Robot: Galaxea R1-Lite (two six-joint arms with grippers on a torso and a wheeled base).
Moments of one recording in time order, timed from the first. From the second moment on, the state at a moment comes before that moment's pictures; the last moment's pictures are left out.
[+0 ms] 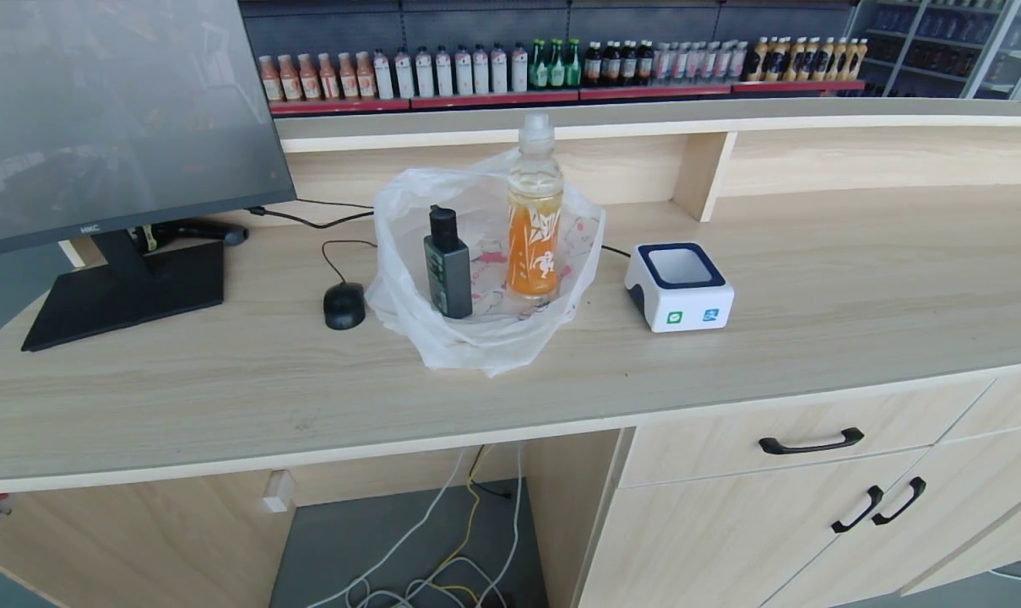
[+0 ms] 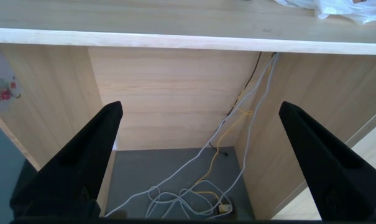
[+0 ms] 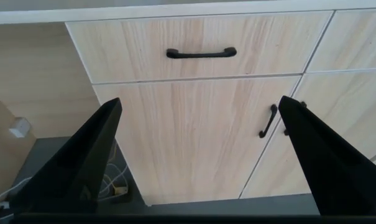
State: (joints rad) left arm 0.00 0.00 0.00 0.00 0.00 -0.01; right arm 0.00 0.00 0.00 0.00 0.04 -0.03
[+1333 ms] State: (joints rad) left arm 0.00 0.00 0.00 0.00 0.00 -0.01; right arm 0.00 0.00 0.00 0.00 0.03 -0.02
